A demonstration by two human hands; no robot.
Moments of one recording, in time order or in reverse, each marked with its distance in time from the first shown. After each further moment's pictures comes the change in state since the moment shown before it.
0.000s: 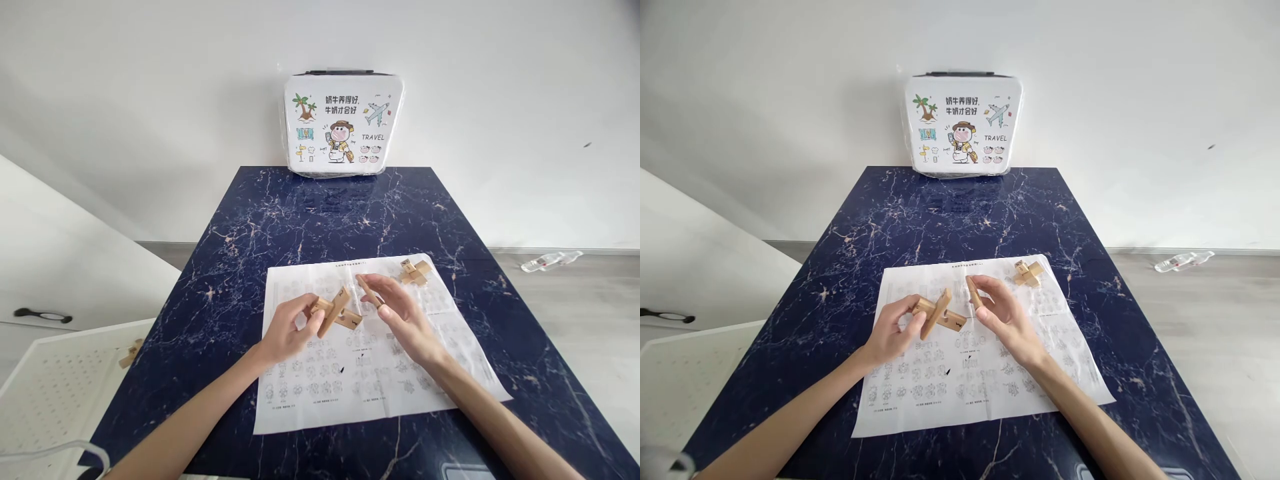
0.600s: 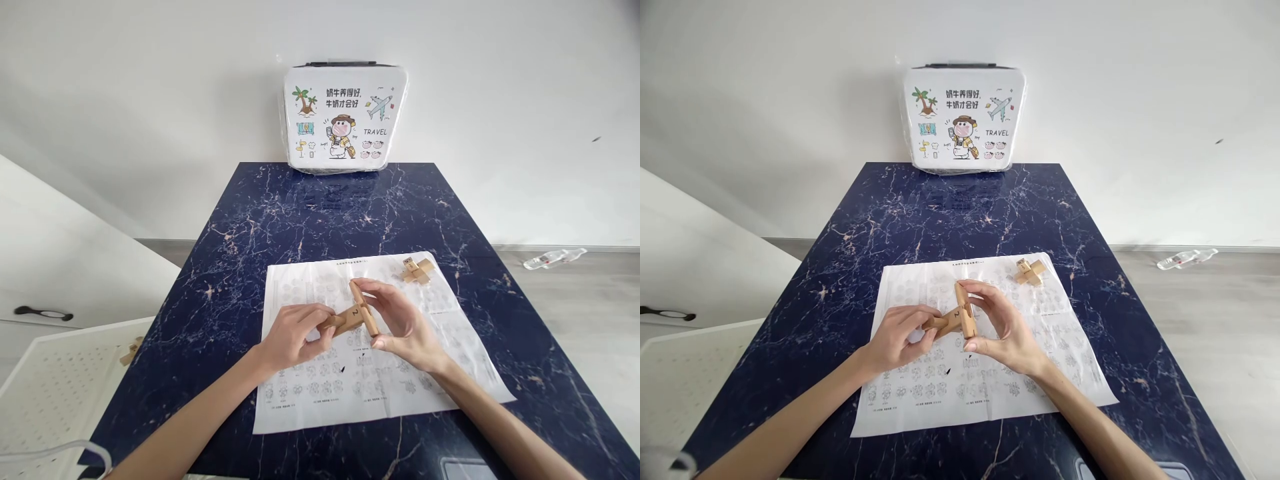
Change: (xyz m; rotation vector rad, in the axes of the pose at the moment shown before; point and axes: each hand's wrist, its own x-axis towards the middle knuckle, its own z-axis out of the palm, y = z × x) left_hand -0.003 -0.004 0.005 0.334 -0.052 0.322; right_hand -0.004 -0.003 0.005 0.049 -0.142 -0.119
